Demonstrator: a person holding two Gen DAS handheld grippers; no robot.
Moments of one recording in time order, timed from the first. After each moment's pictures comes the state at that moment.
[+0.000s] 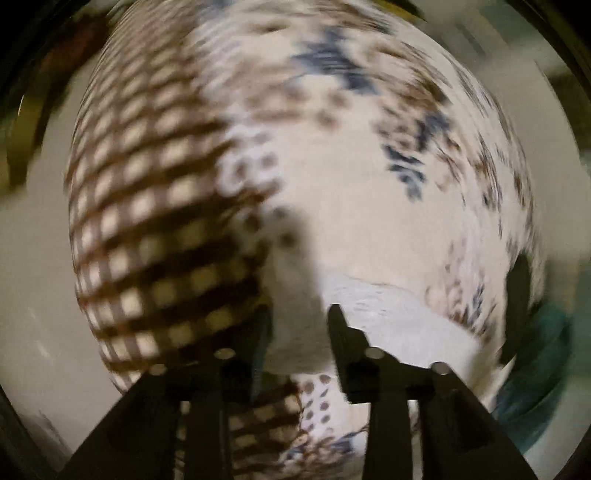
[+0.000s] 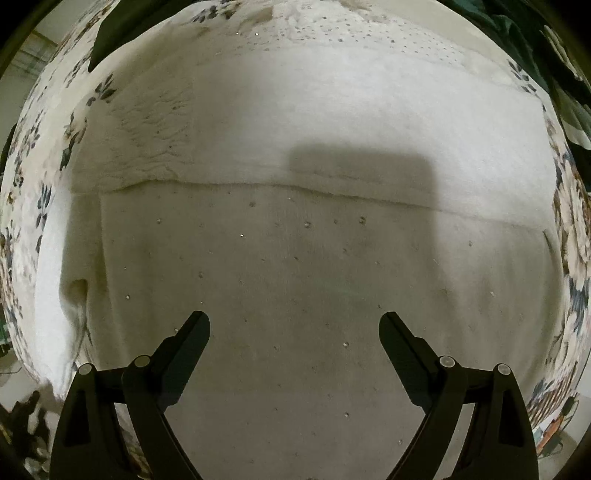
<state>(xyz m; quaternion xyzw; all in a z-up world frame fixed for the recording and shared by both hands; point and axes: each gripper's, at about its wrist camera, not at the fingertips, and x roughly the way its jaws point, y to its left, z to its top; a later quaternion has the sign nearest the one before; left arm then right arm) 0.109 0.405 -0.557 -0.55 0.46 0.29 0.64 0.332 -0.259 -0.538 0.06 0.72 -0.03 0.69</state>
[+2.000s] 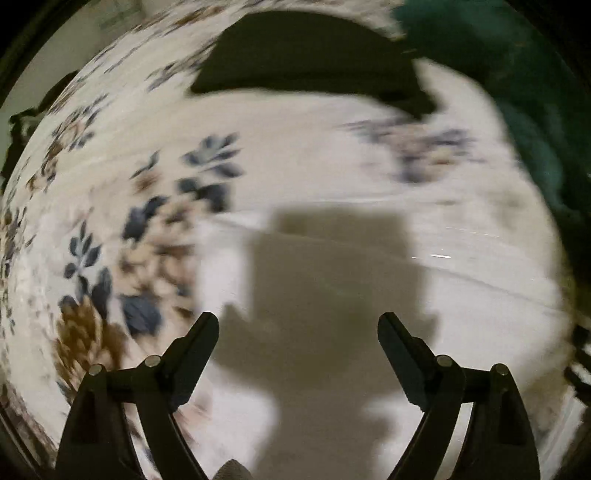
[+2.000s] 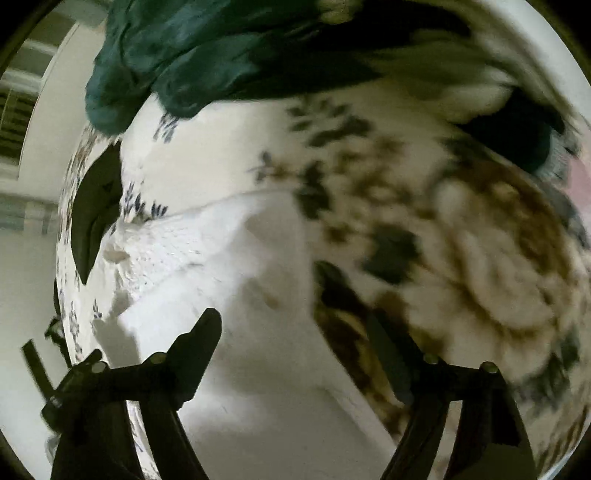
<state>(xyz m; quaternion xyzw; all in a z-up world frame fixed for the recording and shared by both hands) 0.476 -0.019 -0.518 -0.06 0.62 0.05 0.78 0.444 -0.534 -0.528 0.30 0.62 -0.04 0.73</state>
